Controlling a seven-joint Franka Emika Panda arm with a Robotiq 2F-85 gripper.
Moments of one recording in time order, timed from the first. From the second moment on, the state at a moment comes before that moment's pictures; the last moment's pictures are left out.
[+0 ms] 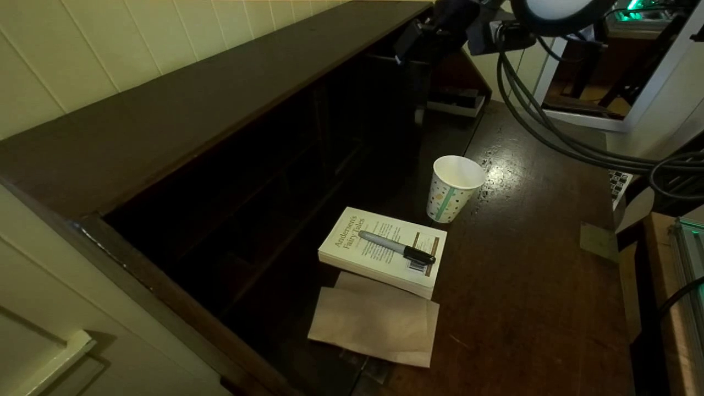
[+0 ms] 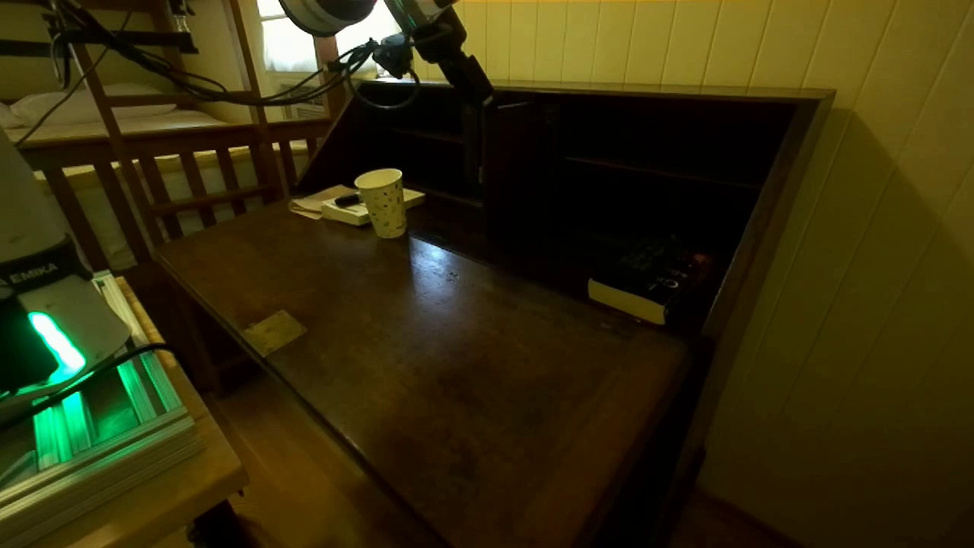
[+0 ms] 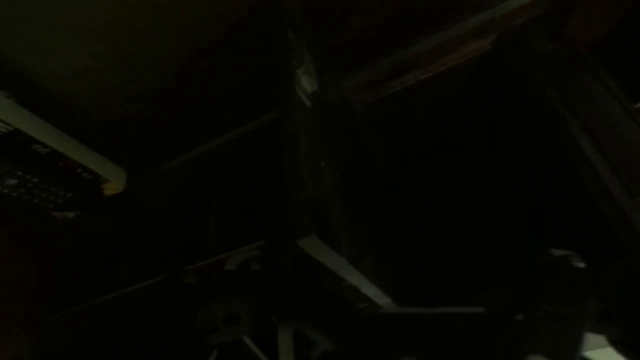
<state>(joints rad) -0.12 0.03 -0.12 -2.38 -0.06 3.07 0.29</state>
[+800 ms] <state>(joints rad) -0.13 0.11 0.12 -2.23 0.65 3.04 -0.31</state>
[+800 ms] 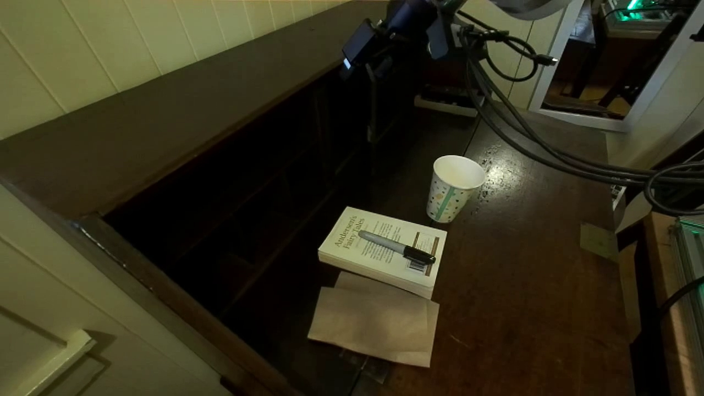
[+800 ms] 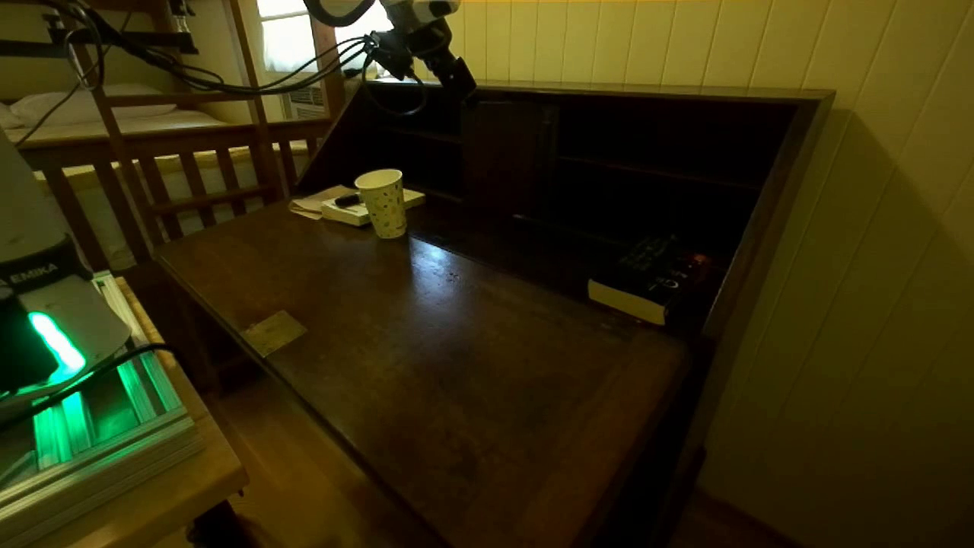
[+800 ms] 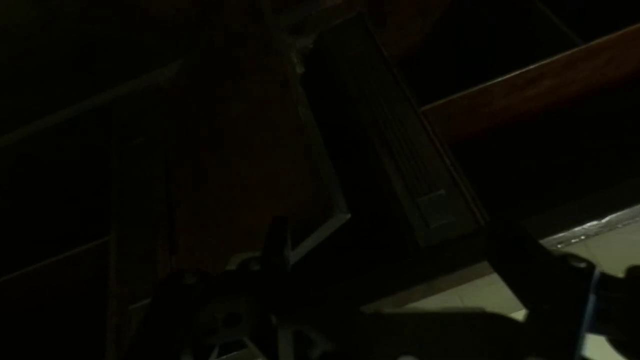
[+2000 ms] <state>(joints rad) -0.28 0.20 0.36 -2.11 1.18 3.01 -0.90</state>
